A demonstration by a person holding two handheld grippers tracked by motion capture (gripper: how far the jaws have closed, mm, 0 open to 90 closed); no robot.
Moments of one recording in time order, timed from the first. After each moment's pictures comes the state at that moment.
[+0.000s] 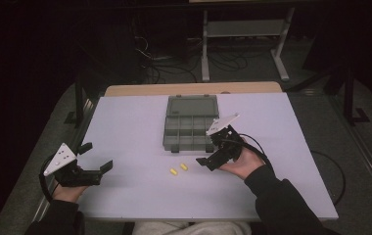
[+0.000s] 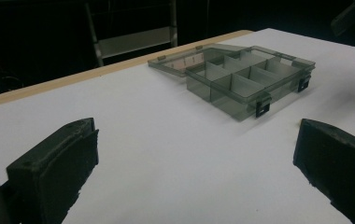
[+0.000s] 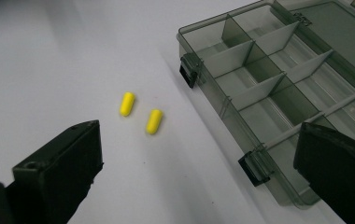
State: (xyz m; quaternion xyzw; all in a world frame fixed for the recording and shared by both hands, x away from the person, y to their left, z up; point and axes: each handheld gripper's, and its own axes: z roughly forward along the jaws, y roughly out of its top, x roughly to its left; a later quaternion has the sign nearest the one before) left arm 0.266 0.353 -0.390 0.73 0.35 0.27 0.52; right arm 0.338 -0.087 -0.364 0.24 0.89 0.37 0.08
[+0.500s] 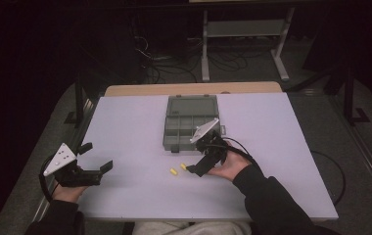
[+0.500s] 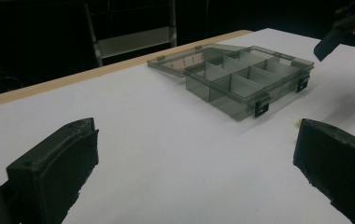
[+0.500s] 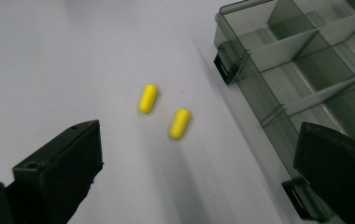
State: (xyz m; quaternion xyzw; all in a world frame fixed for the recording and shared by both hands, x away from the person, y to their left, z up) left arm 0.266 0.353 -0.390 0.74 0.35 0.27 0.52; right arm 0.342 -0.049 -0.385 0.20 0.92 0.33 0.05
